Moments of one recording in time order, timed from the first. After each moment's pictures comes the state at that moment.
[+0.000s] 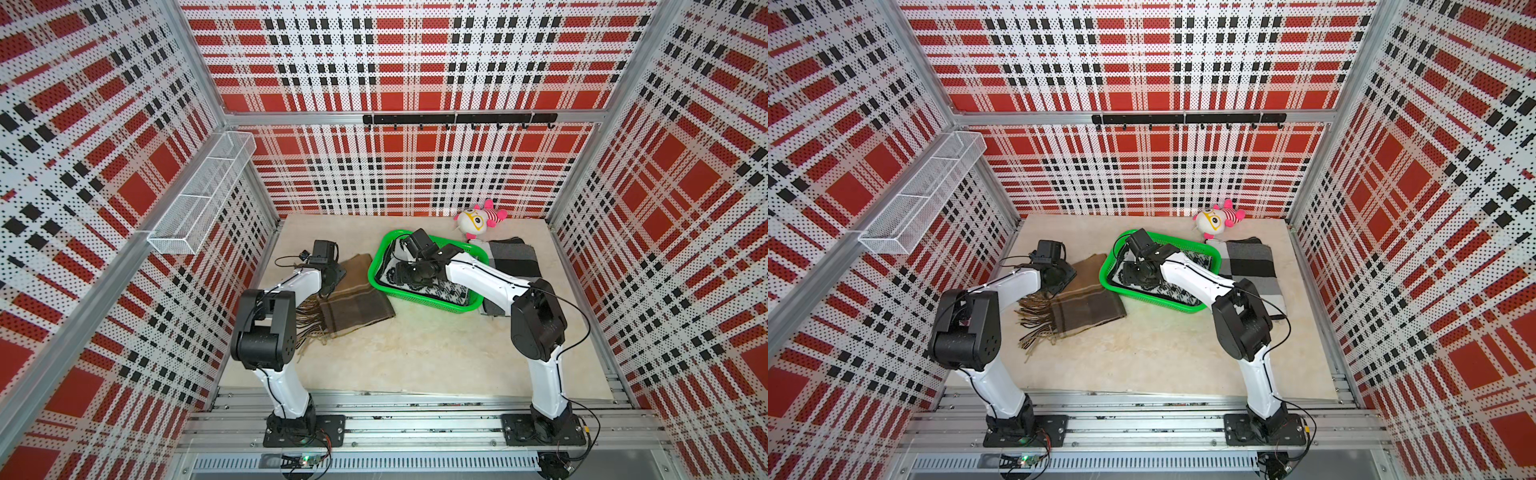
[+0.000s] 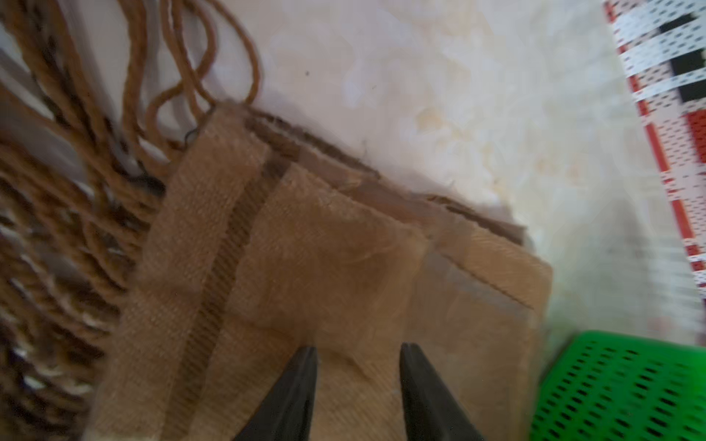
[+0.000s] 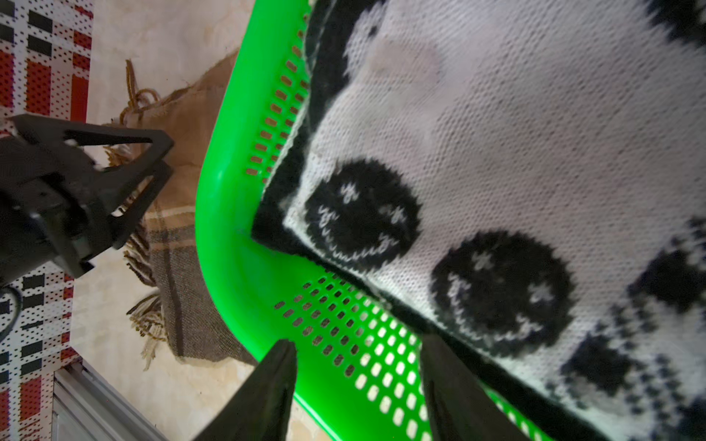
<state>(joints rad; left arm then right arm) -0.07 1.81 1.10 -0.30 -0.08 -0.91 0.73 2.06 1.75 -0.67 -0.11 0.60</state>
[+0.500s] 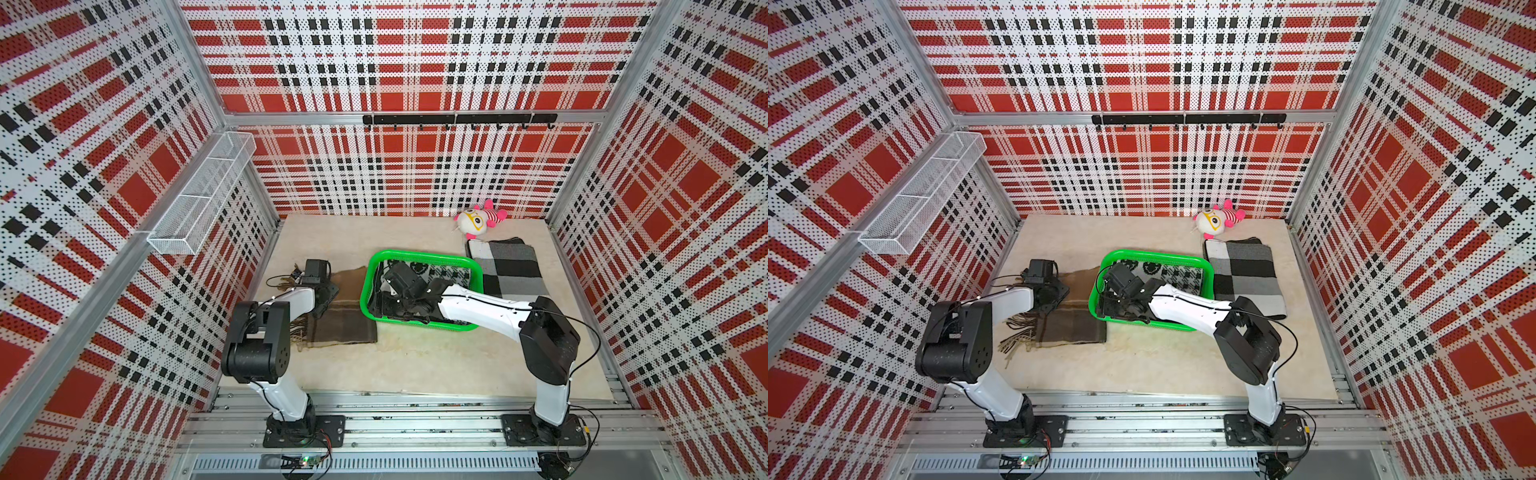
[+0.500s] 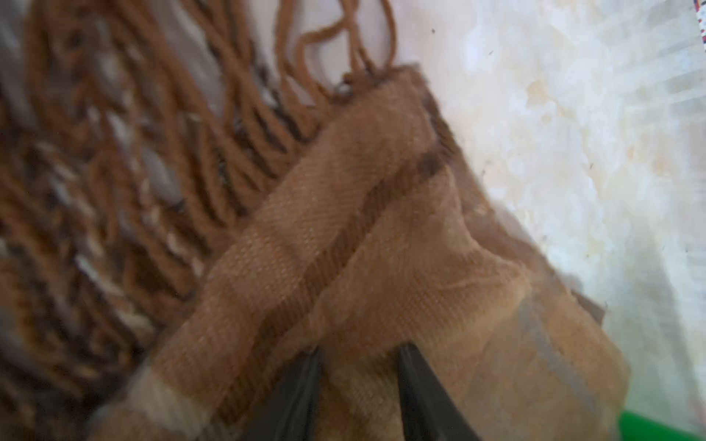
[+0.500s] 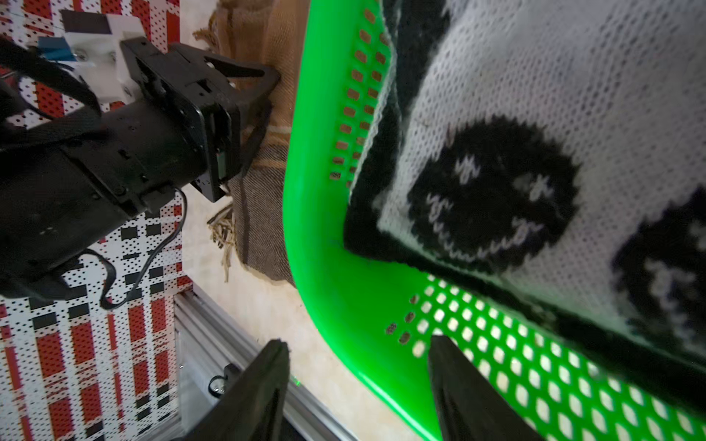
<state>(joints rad) -0.01 1.68 0.85 -0.15 -0.07 -0.93 0.94 1.93 1.47 -0.41 -0.21 0.96</state>
